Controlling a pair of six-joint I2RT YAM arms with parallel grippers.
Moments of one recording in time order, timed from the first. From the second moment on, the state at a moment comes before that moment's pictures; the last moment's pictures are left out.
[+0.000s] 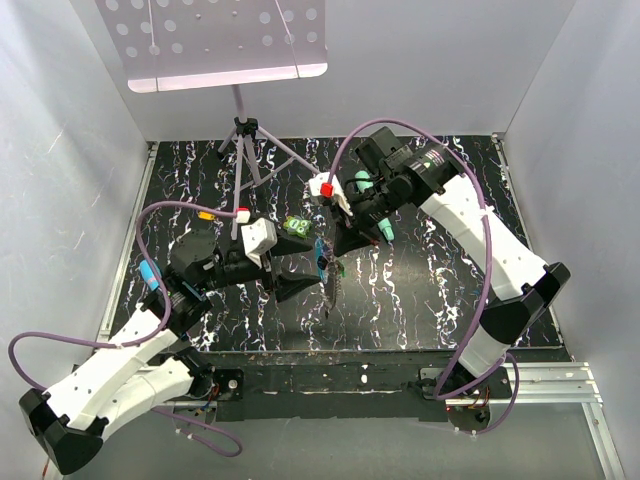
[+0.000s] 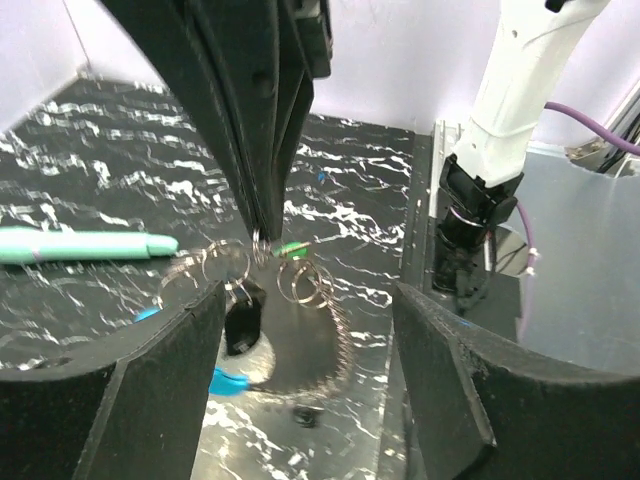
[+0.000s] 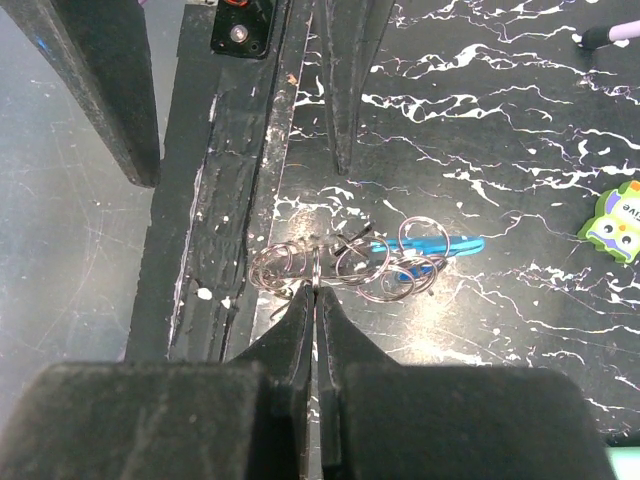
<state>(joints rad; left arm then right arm) -0.70 0.78 0.79 -0.01 0.62 -0.06 0.74 1.66 1.96 -1.41 -0.83 -0.78</state>
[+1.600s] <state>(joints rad) -0.70 0.96 0.76 0.21 0.69 -0.06 0.75 1.66 1.93 -1.42 -0.85 -0.81</state>
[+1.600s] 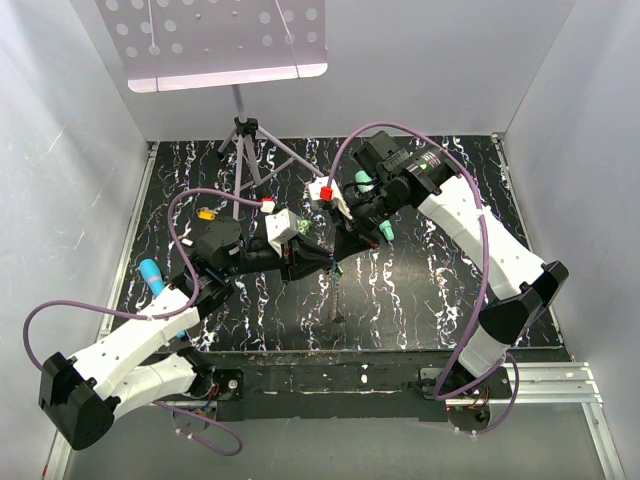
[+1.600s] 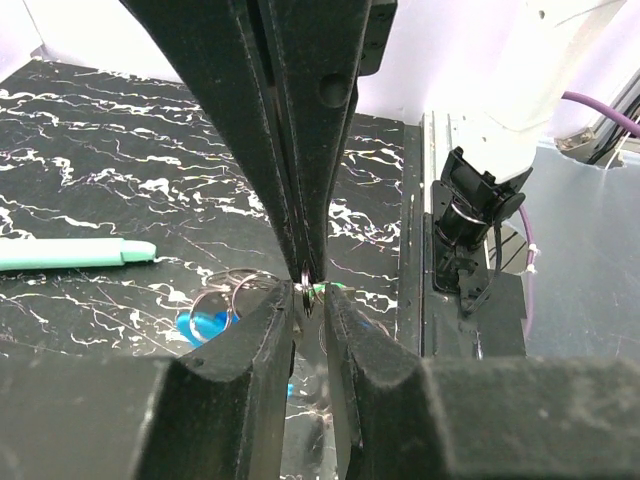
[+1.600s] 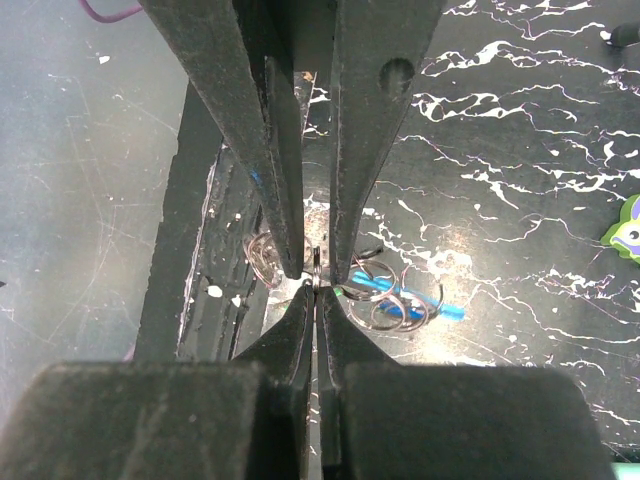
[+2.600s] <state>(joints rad) -0.70 0.82 0.55 0.51 0.60 -0.28 0.70 1.66 2.03 -1.42 -0.99 -0.77</state>
